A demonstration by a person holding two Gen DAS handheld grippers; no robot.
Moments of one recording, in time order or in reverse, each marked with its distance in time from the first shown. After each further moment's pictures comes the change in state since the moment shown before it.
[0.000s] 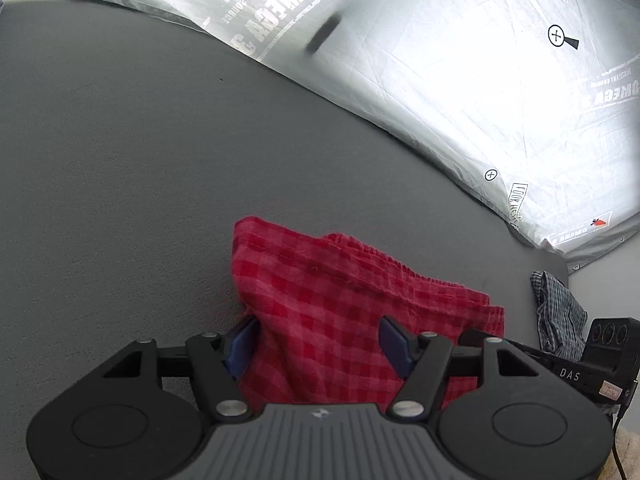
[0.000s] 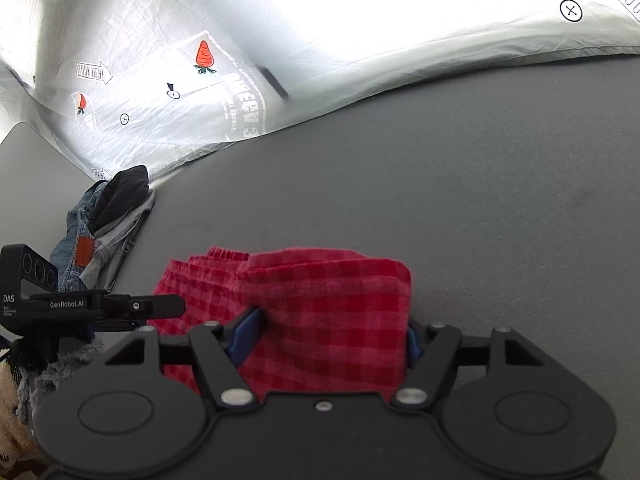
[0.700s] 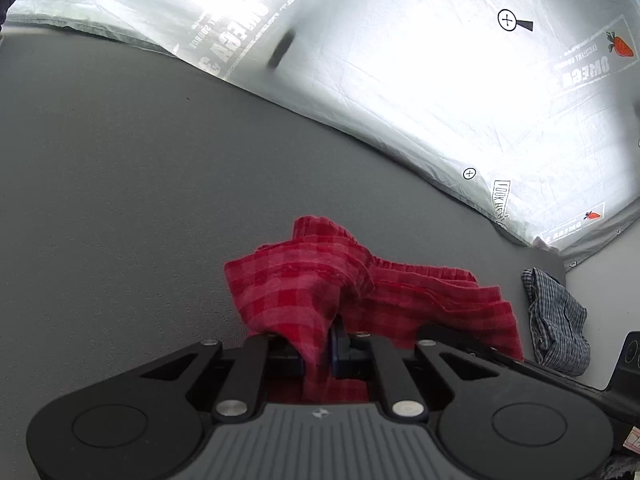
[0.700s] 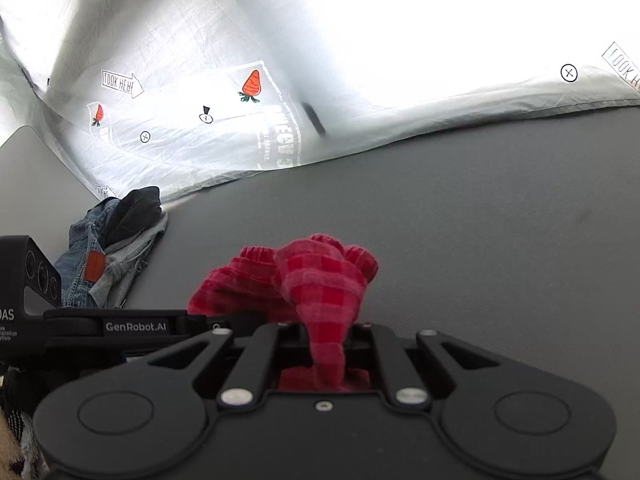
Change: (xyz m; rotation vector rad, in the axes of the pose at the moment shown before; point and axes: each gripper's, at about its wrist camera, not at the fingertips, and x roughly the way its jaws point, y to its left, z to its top) left arm -0.033 -0.067 -0.026 0.051 -0.087 0.038; right arm -0.049 0.096 -0.029 -0.023 -0.167 -0.105
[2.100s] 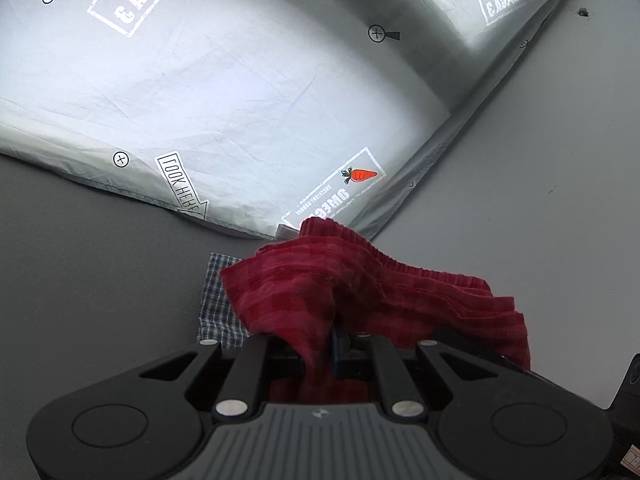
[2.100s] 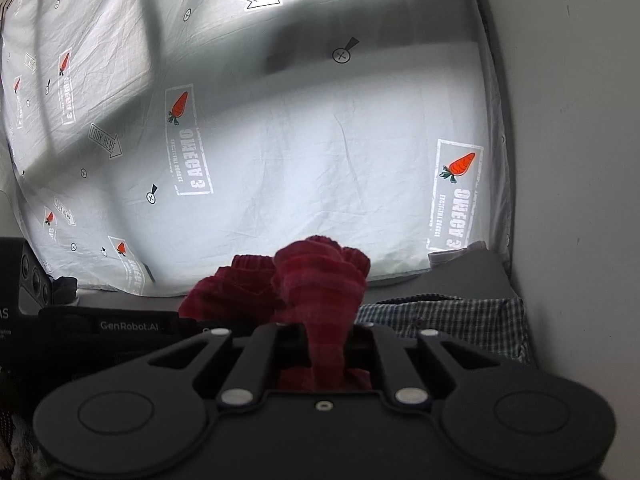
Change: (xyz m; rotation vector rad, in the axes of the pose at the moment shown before) left arm 0.098 -0.468 -0.128 0.148 -0.179 -0.283; right arm -0.387 -0.328 0.077 -0.144 -0.338 -0.237
